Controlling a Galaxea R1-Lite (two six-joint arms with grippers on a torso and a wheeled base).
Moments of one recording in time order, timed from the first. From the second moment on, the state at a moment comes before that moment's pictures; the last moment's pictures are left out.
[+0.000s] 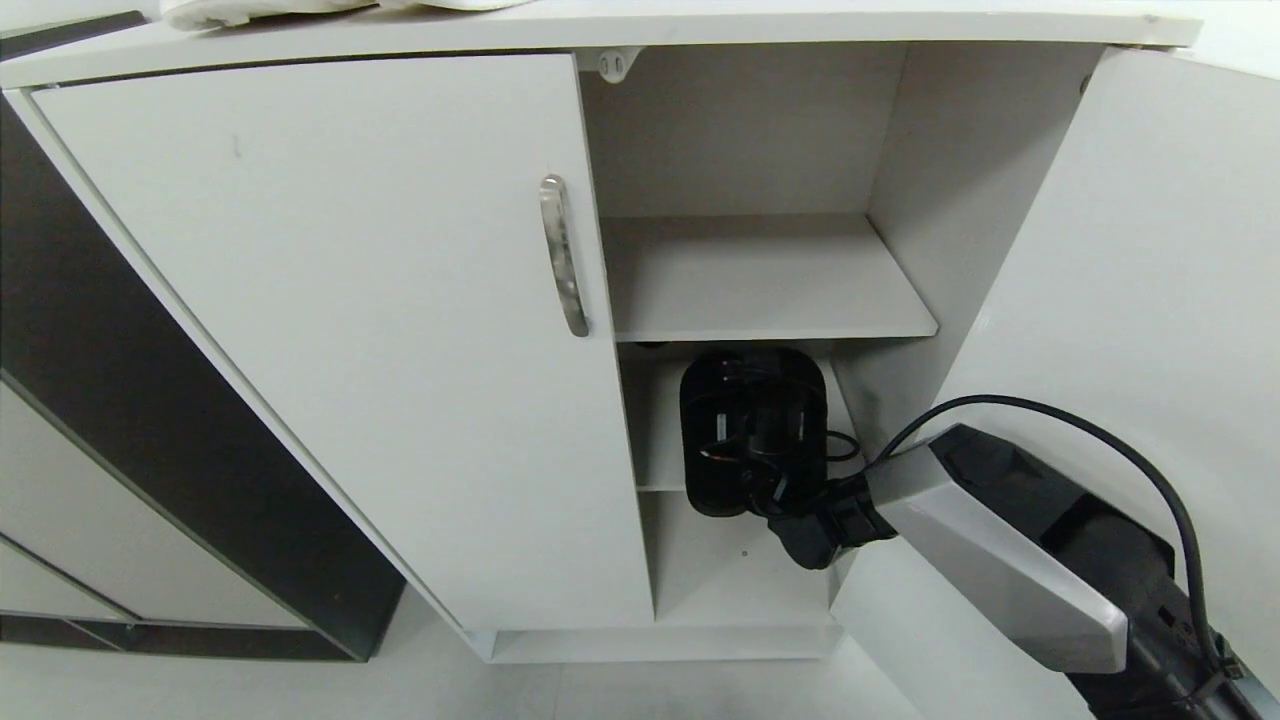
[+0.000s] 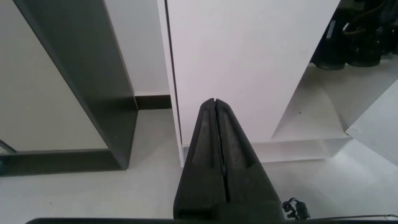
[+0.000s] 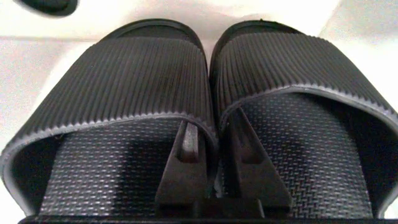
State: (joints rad) left arm 0.00 0.00 0.00 0.00 -0.02 0.00; right arm 0.62 2.61 -1.73 -0.89 -0.67 -0.01
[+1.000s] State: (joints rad) left arm 0.00 0.00 0.00 0.00 -0.02 0.00; right arm 0.60 2.65 -1.78 -0.89 -0.67 -0.02
